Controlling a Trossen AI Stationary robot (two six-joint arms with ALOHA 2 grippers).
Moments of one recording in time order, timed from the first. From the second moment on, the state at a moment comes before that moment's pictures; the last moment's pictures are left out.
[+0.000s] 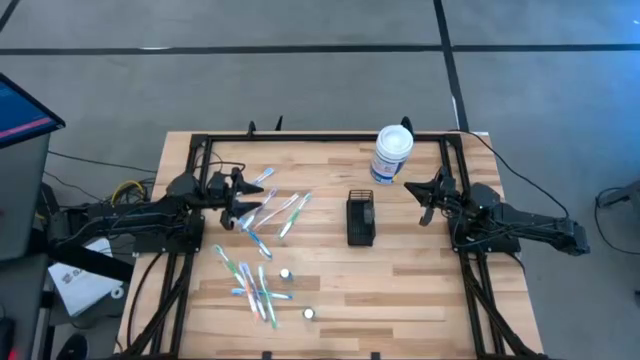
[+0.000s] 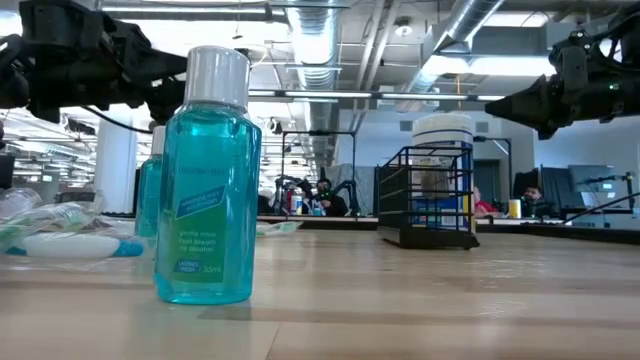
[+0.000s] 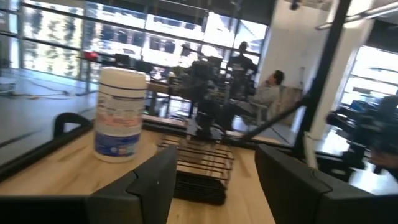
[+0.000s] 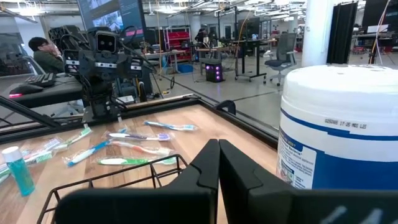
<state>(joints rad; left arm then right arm) 0.44 0.69 0.01 0.84 0.43 -0.25 -0.22 0.04 0.01 0.05 0.21 0.07</state>
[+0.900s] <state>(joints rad) 0.04 0.79 0.01 0.84 0.39 -0.06 -0.22 0.04 0.01 0.05 0.21 0.12</state>
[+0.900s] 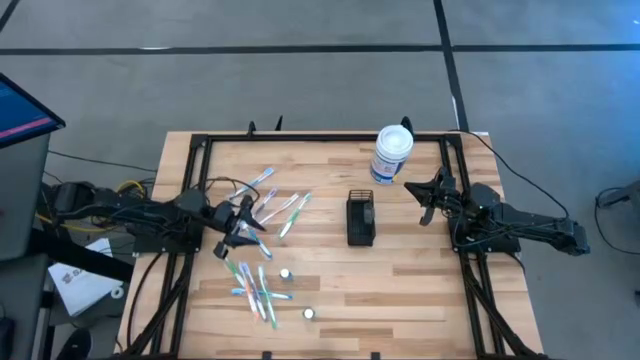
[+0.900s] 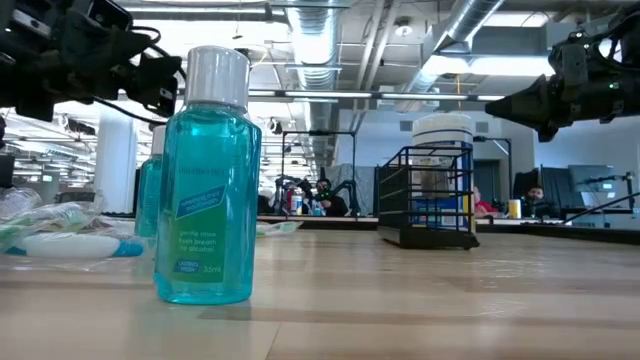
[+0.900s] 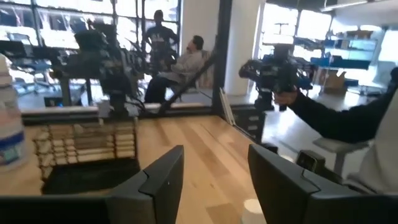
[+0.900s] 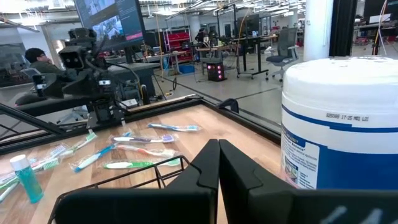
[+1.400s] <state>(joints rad) -0.07 0.88 0.04 0.83 0.07 0.00 -0.22 0.04 0.01 0.06 0.21 0.12</state>
